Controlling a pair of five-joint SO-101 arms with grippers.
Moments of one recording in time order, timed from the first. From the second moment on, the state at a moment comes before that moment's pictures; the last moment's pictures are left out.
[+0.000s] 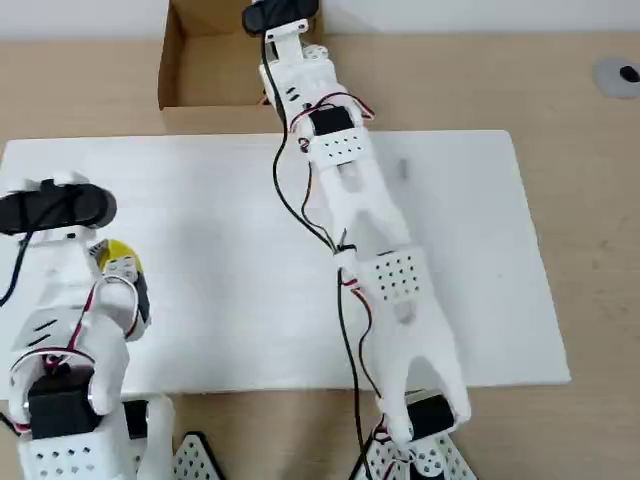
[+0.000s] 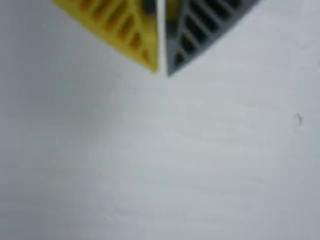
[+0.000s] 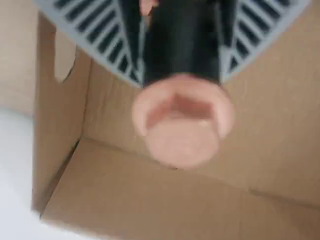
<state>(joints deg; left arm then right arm) -10.7 -80.4 54.2 70.3 -10.1 -21.5 63.5 -62.1 27.9 -2.3</state>
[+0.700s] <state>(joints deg) -8.7 -80.4 53.9 75.6 -10.1 -21.5 63.4 -64.6 38.9 -2.3</state>
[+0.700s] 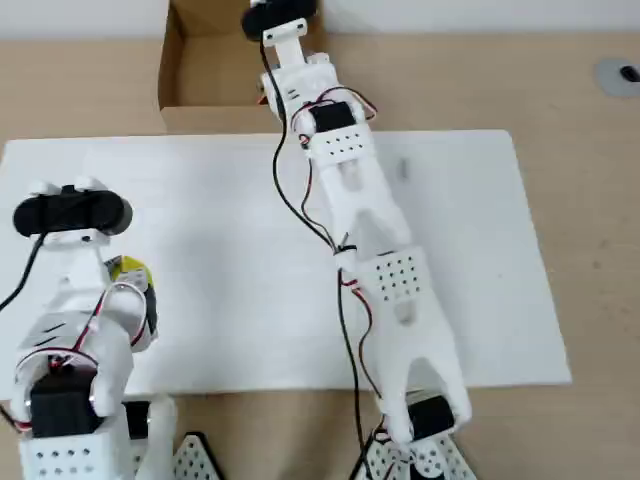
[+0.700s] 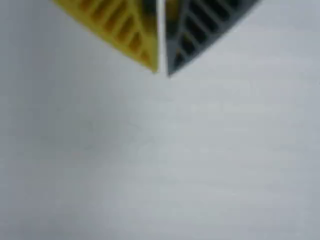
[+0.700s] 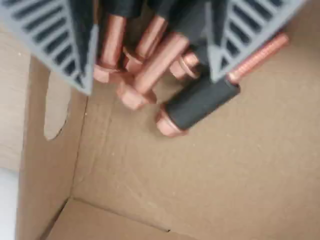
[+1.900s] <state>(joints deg) -9.2 -103.2 64.5 77.5 -13.9 -11.6 -9.6 -32.7 101.8 -12.2</state>
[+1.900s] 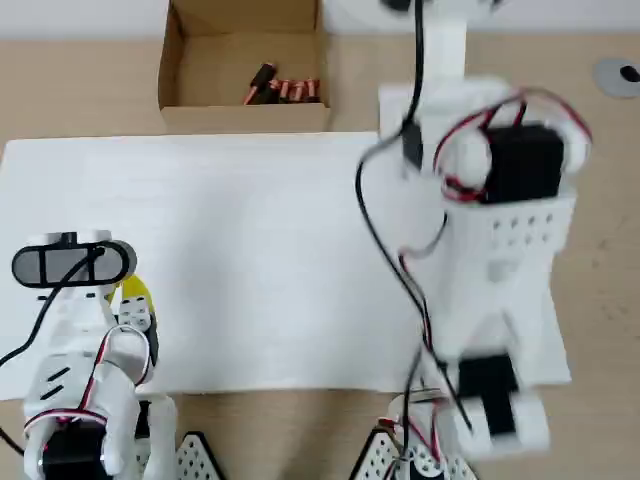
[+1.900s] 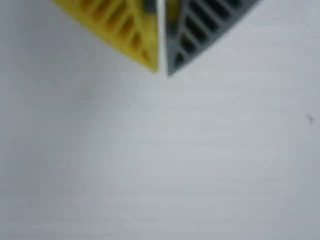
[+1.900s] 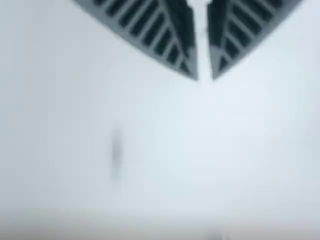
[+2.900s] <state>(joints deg) -9.4 -102.9 92.7 68.7 -14.4 -4.8 -103.3 94.0 60.2 4.2</state>
